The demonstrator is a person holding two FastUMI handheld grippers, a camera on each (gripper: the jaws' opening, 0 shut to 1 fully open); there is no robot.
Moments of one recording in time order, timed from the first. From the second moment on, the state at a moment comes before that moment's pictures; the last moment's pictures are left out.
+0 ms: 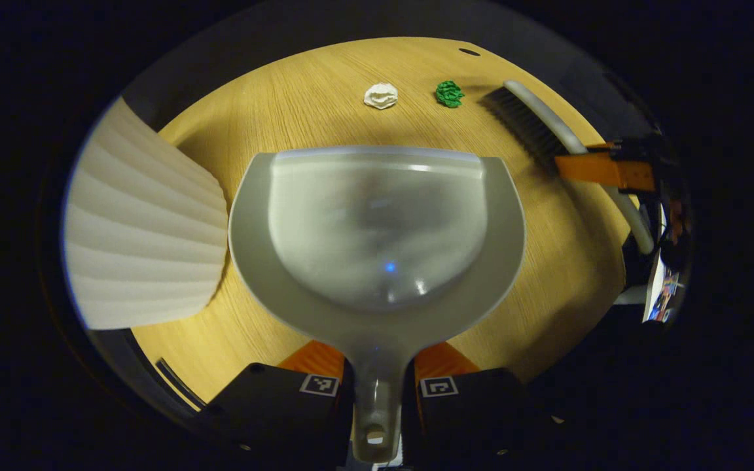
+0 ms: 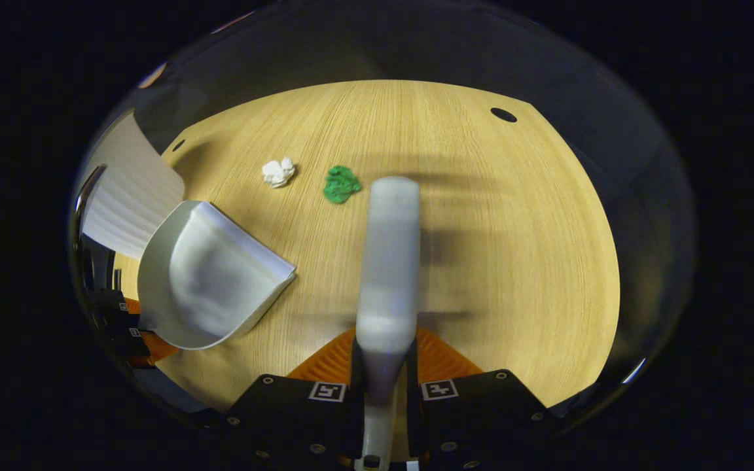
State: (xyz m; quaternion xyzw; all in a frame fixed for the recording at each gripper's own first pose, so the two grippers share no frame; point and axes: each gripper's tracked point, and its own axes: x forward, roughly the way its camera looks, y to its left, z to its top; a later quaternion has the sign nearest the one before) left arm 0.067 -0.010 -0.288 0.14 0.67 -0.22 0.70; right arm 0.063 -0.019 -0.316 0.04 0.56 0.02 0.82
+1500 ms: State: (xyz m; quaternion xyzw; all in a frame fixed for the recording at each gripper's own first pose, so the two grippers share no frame) left arm 0.104 0.004 -0.274 0.17 0.65 -0.32 0.67; right arm 0.155 0.071 -0.282 -0.07 0.58 0.41 0.70
